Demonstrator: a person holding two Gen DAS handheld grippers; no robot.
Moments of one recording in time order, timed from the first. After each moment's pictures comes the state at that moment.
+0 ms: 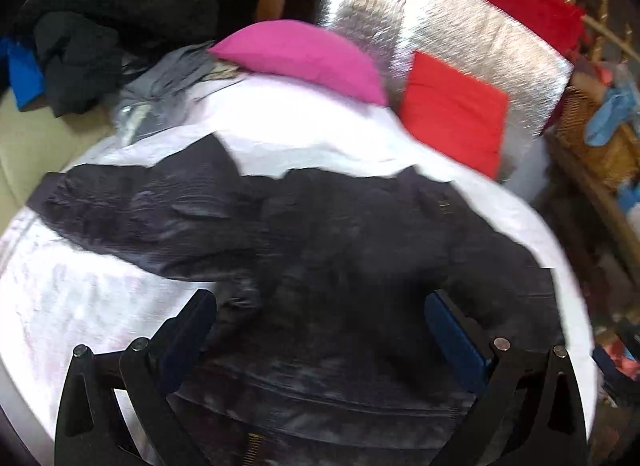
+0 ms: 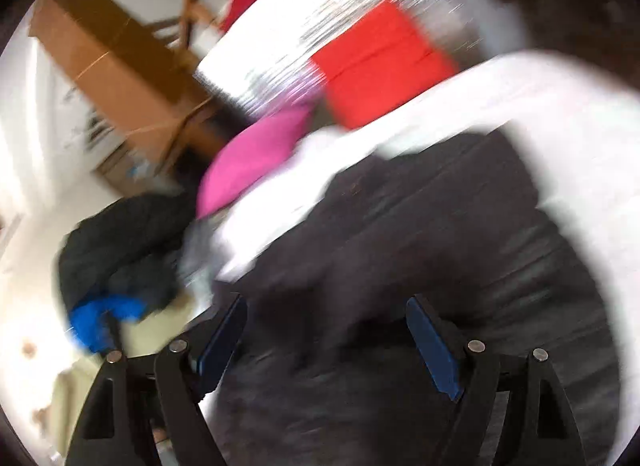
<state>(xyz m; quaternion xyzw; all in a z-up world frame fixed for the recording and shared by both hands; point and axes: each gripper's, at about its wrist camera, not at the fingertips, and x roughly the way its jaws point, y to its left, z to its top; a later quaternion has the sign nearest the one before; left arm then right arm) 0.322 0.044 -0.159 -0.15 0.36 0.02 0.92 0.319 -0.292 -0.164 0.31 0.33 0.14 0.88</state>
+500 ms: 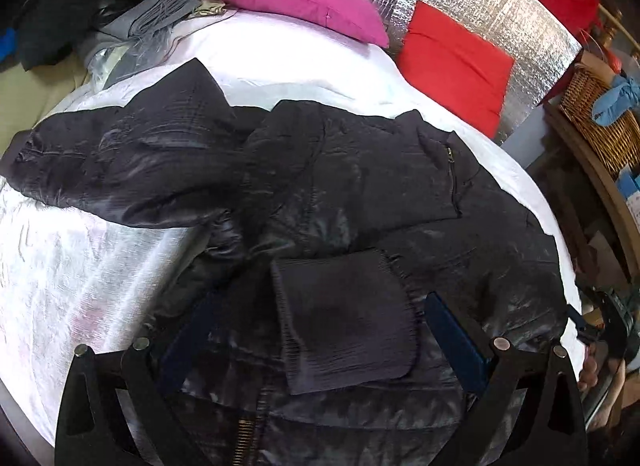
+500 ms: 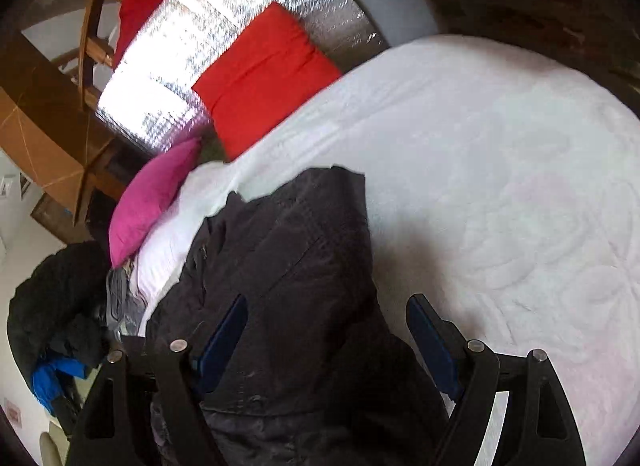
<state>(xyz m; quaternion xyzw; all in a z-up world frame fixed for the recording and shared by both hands) 0.344 0.053 -0.205 -0.16 0.46 0.00 0.88 0.398 -0.401 -0.228 0.33 0.39 0.04 0.86</state>
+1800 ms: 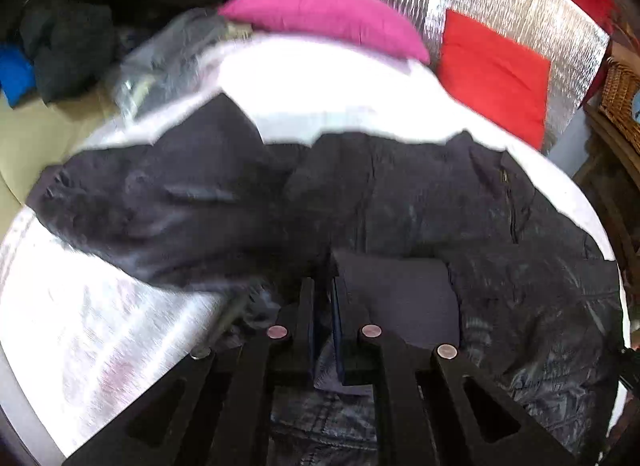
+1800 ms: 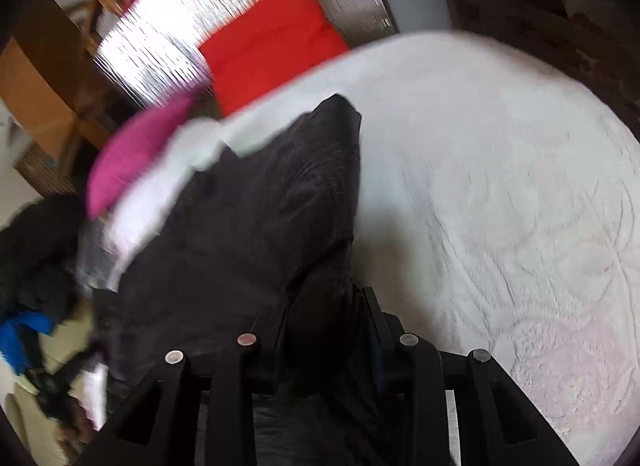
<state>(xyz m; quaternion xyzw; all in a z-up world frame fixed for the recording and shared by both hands) 0.387 0.064 -0.218 -0.11 0.45 0.08 0.88 0.386 -0.375 -0.246 0.26 0.44 0.03 0.86</state>
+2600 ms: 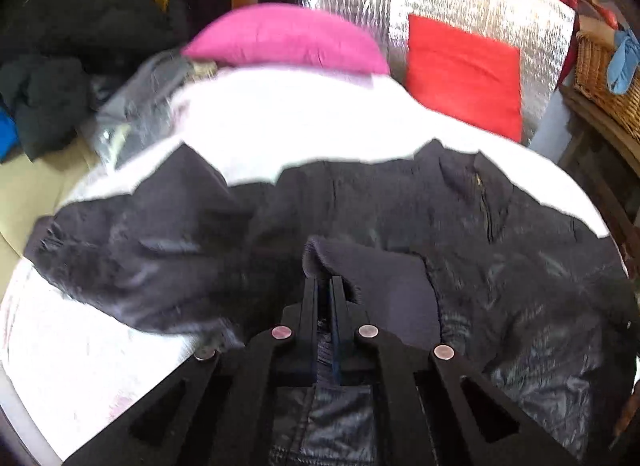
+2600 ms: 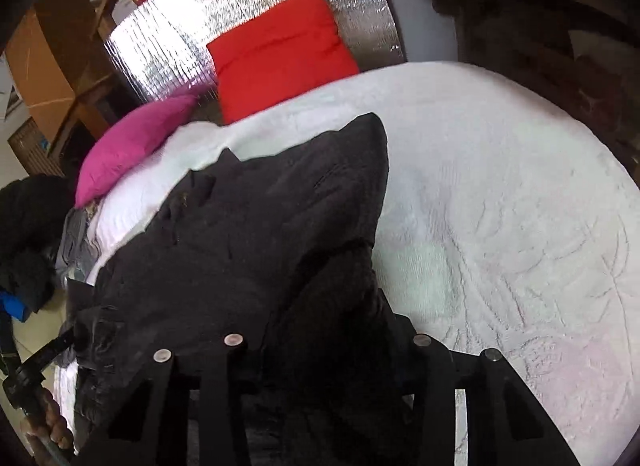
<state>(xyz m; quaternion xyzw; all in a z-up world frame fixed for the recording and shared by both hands) 0.400 0.045 -0.190 -0.05 0.39 0.06 0.92 0.391 -0.348 -0.234 0.21 0.39 0.01 0.90</state>
